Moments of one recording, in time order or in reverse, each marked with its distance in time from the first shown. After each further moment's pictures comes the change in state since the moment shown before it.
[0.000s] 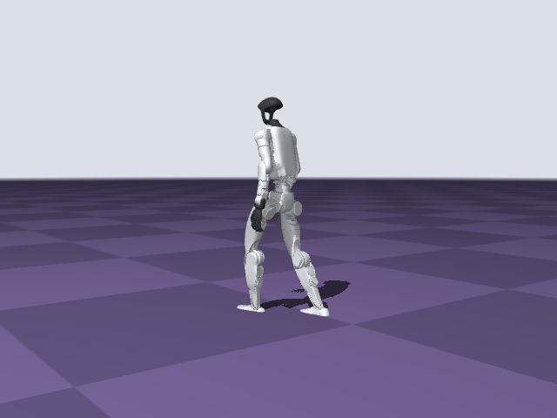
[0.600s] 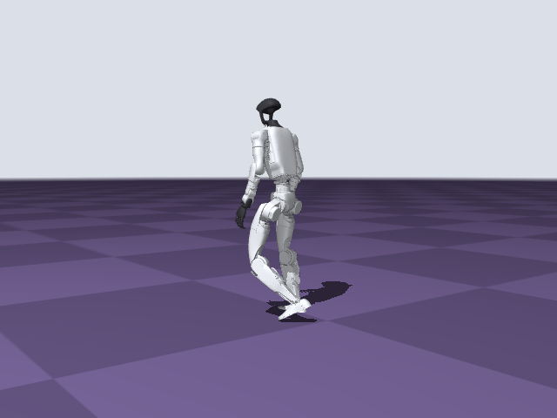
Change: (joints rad) left arm -0.175 0.046 -0.061 -0.114 -0.082 -0.032 0.037; right arm -0.030 -0.055 -0.006 0.016 0.110 0.021 -0.063; waist -0.191 0.084 0.022; left_leg 0.154 0.338 0.061 0.735 -0.266 0.021; right_leg -0.361 0.069 -0.075 0.082 0.164 0.000
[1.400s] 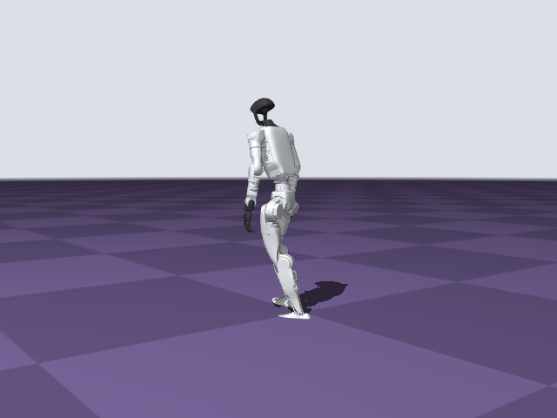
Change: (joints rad) left arm 0.001 0.029 -0.077 0.107 0.150 0.039 -0.089; right arm -0.019 0.013 0.058 0.119 -0.076 0.025 0.063; waist -0.062 -0.114 -0.036; left_leg 0.244 -0.347 0.037 -0.960 0.056 0.061; right_leg -0.340 -0.310 -0.028 0.226 0.022 0.069
